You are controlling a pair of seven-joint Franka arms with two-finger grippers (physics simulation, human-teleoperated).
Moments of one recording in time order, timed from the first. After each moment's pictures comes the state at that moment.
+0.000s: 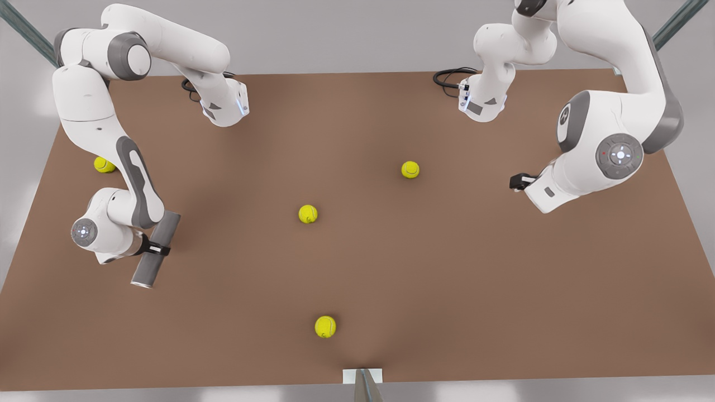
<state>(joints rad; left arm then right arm) -0.21 0.23 0.04 -1.42 0.05 1.38 0.01 -0.39 0.60 0.14 -1.89 -0.13 2.35 0.13</state>
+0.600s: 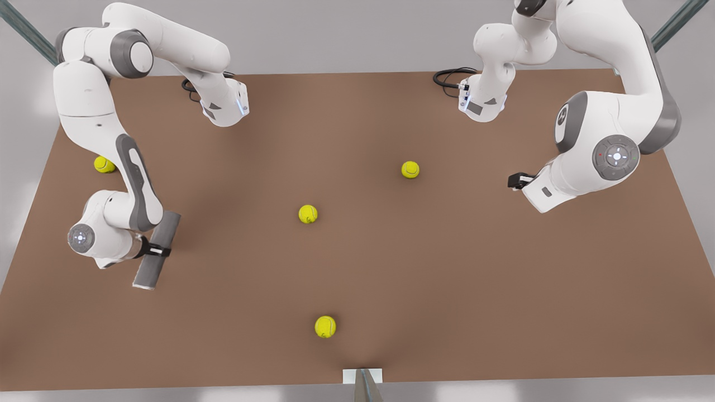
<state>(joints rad) -0.22 0.23 0.04 -1.42 0.05 1.37 0.01 -0.38 0.59 0.17 -1.82 -0.13 2.22 0.12</state>
